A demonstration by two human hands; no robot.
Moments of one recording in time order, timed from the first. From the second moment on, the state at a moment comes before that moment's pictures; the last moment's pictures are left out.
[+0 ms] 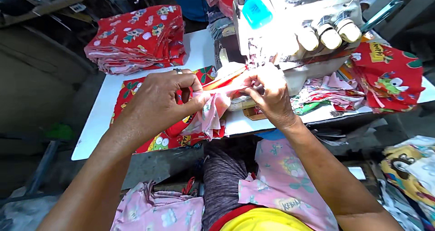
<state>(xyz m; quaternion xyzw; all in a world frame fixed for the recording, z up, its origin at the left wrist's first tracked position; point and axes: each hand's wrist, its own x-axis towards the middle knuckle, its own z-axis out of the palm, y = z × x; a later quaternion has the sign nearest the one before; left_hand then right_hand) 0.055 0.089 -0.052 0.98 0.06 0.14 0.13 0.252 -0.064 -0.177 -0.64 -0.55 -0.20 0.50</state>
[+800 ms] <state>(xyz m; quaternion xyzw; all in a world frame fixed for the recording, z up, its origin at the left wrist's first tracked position) 0.052 0.074 -0.054 0.98 0.01 0.14 0.11 0.272 -0.079 -0.174 -0.61 -0.60 -0.16 0.49</state>
